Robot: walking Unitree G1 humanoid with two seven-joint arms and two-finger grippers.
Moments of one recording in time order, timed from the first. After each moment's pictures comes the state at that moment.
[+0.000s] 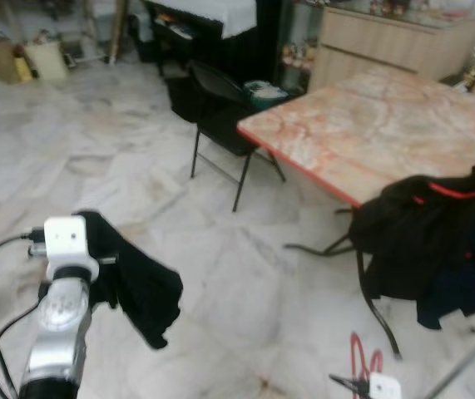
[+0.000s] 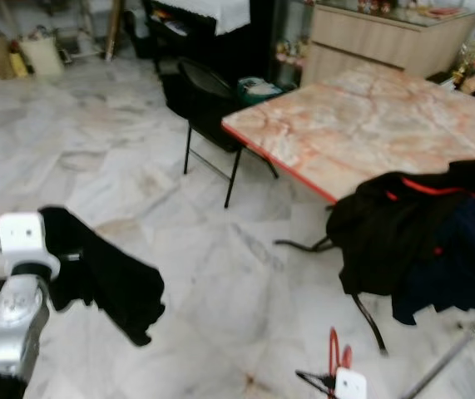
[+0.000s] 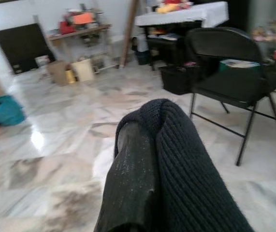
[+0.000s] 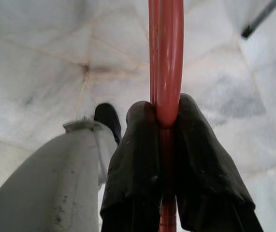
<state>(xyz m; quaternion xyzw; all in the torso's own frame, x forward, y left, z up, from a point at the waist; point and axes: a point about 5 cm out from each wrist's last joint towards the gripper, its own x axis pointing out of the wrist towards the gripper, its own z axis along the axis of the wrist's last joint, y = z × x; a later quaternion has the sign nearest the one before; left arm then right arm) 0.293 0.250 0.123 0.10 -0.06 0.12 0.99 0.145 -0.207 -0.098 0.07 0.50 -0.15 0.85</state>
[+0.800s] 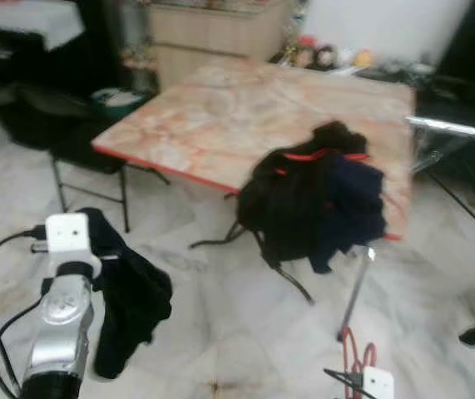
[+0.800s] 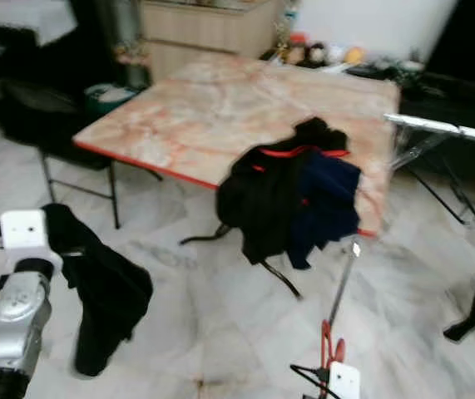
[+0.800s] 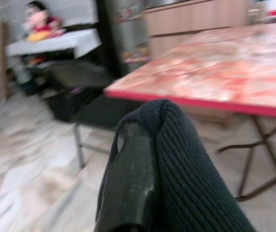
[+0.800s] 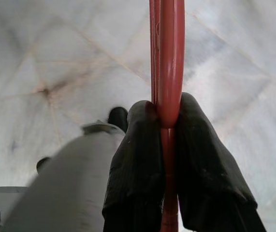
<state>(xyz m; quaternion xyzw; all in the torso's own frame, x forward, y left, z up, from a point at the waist) 0.297 0.241 0.123 0.08 -0.06 0.11 0.99 0.146 -0.207 -0.097 0.07 0.49 -0.15 0.86</state>
